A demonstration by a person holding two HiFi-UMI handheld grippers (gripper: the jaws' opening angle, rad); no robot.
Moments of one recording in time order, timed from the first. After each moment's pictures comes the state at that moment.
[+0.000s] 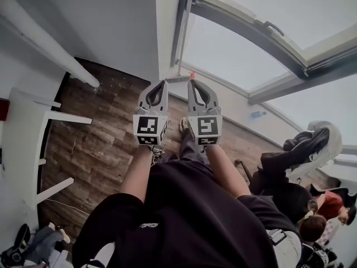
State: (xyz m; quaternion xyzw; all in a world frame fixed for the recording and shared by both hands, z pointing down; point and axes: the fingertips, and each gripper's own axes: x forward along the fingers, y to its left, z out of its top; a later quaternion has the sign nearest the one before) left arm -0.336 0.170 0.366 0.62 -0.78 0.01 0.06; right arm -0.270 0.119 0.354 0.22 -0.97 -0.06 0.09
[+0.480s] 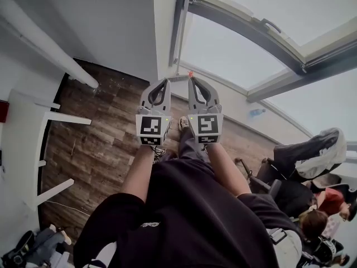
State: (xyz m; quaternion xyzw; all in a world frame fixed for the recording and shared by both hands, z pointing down) left arm -0.320 0.169 0.358 0.63 -0.77 0.02 0.04; right arm -0.262 0.120 0.347 0.23 -0.97 -0.08 0.09
